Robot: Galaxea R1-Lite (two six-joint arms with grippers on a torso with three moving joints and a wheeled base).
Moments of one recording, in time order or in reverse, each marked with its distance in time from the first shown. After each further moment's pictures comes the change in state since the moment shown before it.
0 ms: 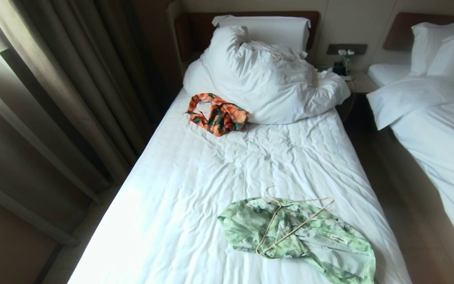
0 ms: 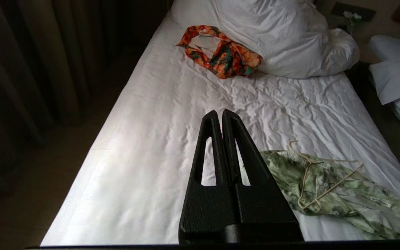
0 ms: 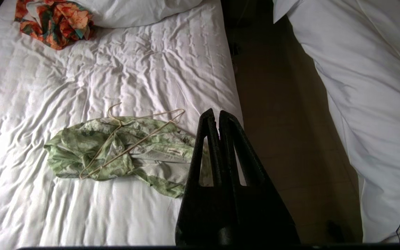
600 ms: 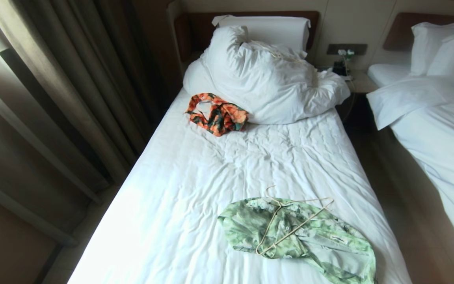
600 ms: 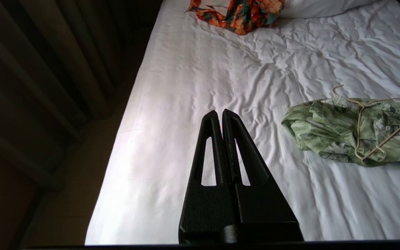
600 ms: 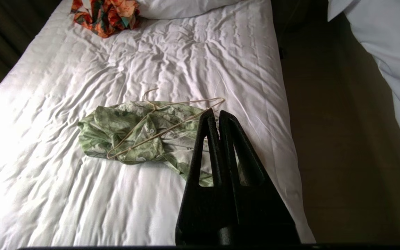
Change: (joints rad) left arm 0.001 -0.059 0.330 -0.174 -0.008 0.226; right arm -0.114 -0.351 0.577 -0.309 0.284 0.015
